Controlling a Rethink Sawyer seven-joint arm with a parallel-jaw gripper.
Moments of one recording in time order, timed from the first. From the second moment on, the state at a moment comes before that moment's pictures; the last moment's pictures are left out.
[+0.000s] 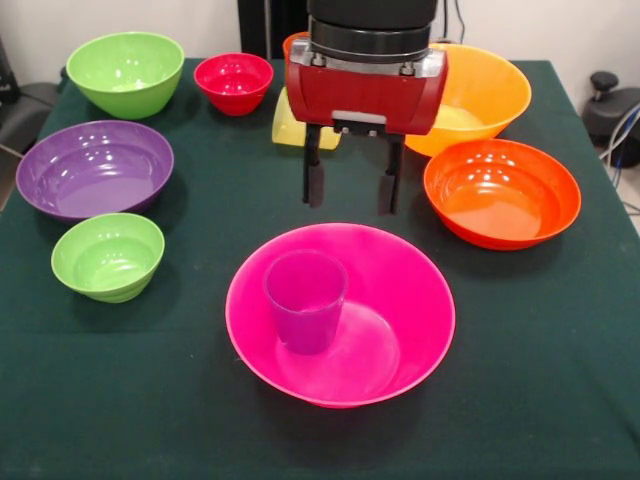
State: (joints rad) arm -0.27 -0.56 0.12 1.22 -0.13 0.66 1.87
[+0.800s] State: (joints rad) arm -0.32 -0.53 0.12 1.16 -0.14 0.67 1.87
